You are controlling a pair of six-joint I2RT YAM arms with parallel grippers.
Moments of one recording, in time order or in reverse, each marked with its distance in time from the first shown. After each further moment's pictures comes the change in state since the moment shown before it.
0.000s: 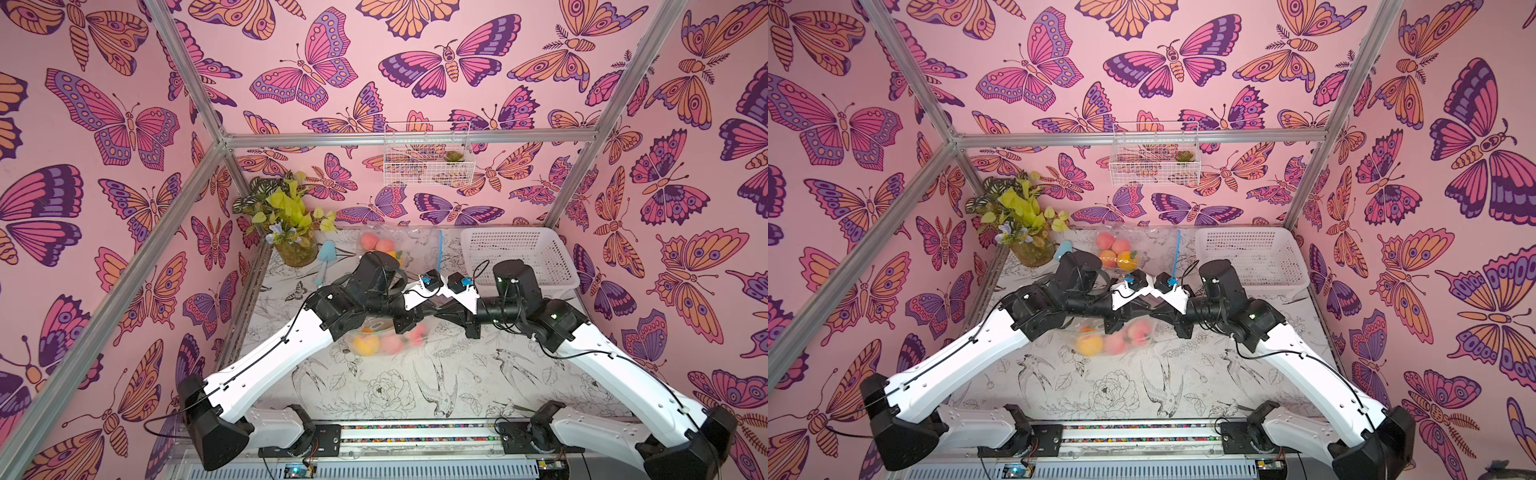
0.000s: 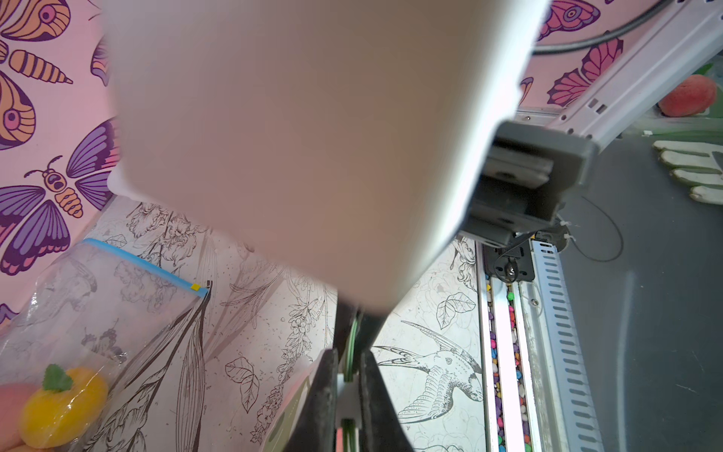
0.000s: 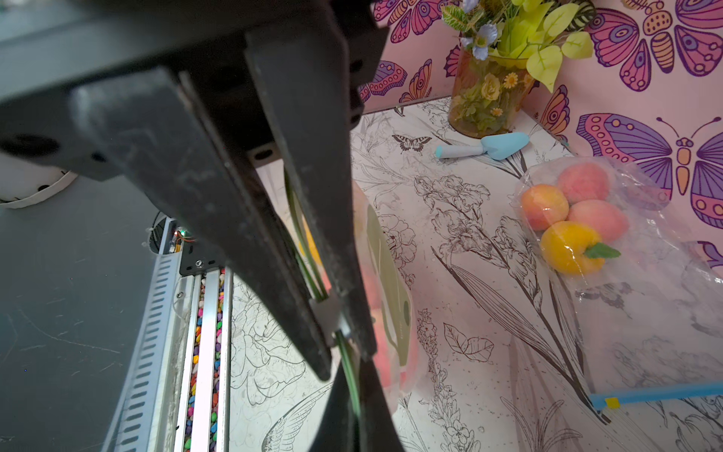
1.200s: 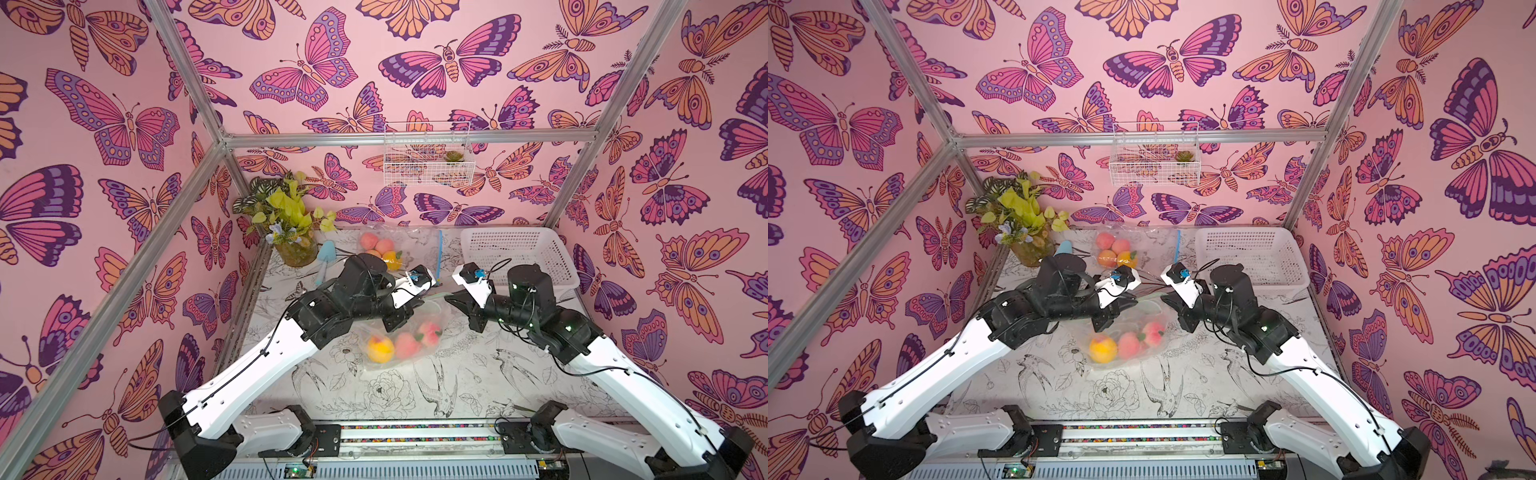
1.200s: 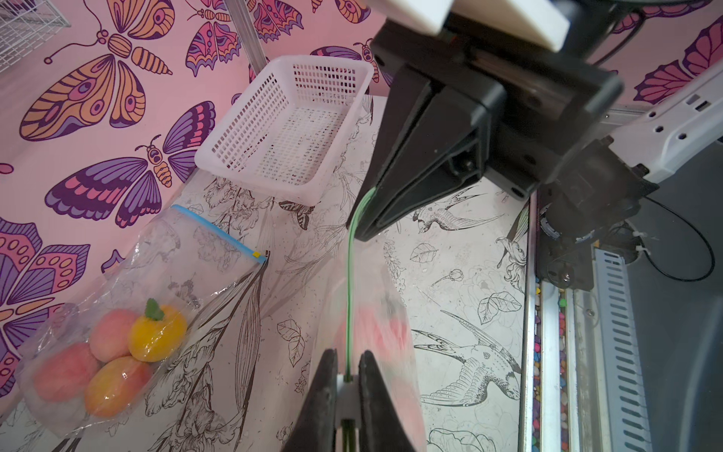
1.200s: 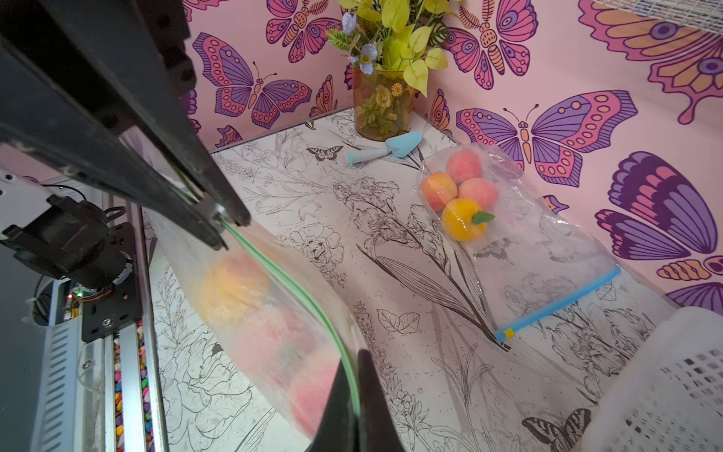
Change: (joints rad) left arm 0.000 -0.090 -0.004 -0.047 -0.180 -0.031; right arm -0.001 -0.091 -0.037 0.064 0.282 0.138
